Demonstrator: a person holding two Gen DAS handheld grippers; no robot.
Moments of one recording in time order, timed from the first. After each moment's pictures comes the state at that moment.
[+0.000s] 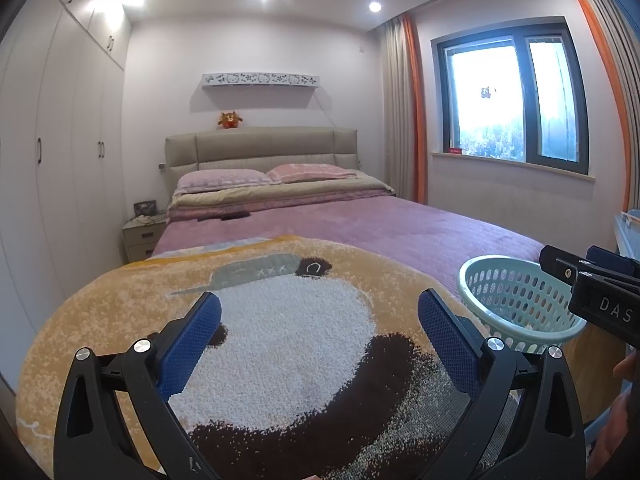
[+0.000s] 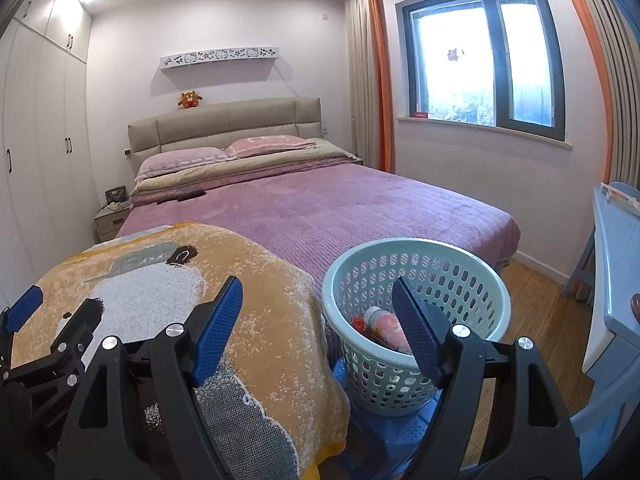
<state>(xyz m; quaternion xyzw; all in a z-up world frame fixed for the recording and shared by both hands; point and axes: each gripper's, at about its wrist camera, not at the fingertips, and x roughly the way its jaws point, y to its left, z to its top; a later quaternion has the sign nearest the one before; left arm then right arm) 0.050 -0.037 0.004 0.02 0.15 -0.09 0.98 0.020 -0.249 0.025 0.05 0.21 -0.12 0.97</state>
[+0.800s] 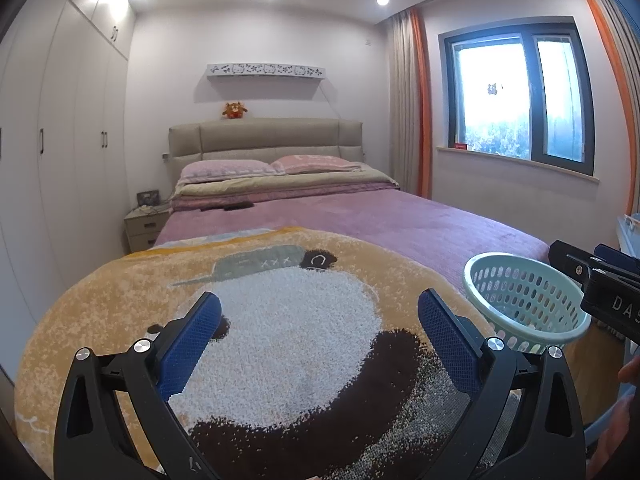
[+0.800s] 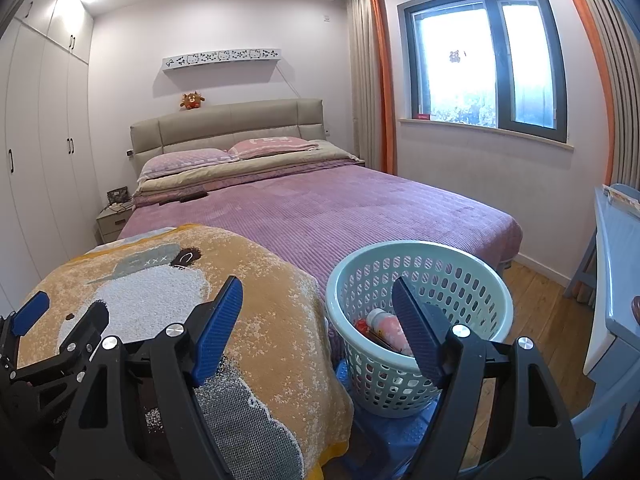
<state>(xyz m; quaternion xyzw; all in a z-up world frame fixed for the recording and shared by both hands) 0.058 -0.034 0.003 0.01 0.16 -0.08 0.98 0.019 -0.246 0.026 0.05 0.21 -0.11 0.97</state>
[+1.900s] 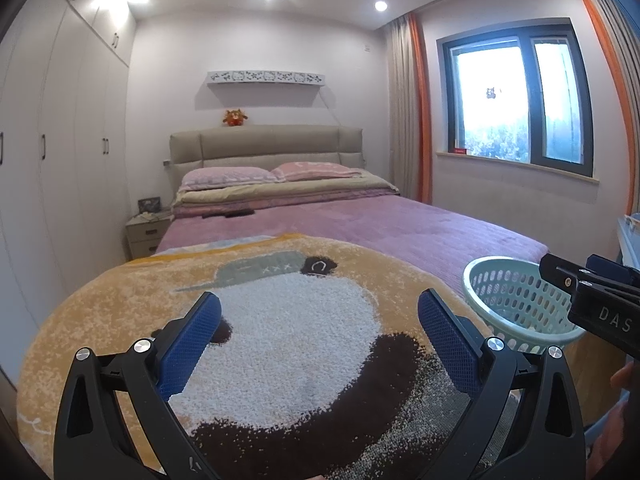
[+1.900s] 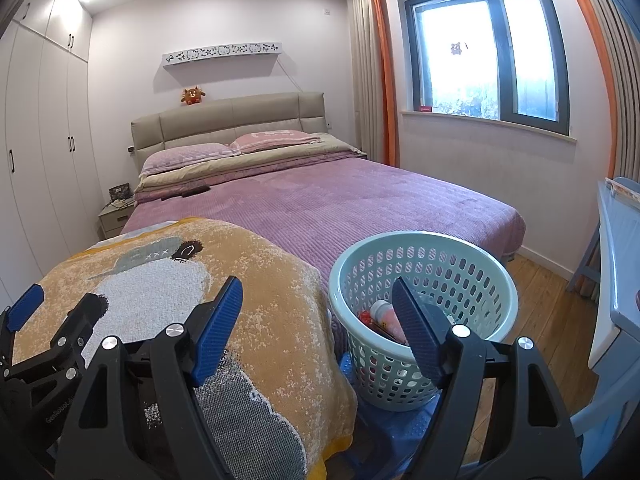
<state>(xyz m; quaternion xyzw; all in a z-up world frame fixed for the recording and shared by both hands) 0.050 -0.033 0.007 0.02 0.15 -0.08 0.99 0.020 -0.247 0.022 0.06 0.22 -0.11 0.97</state>
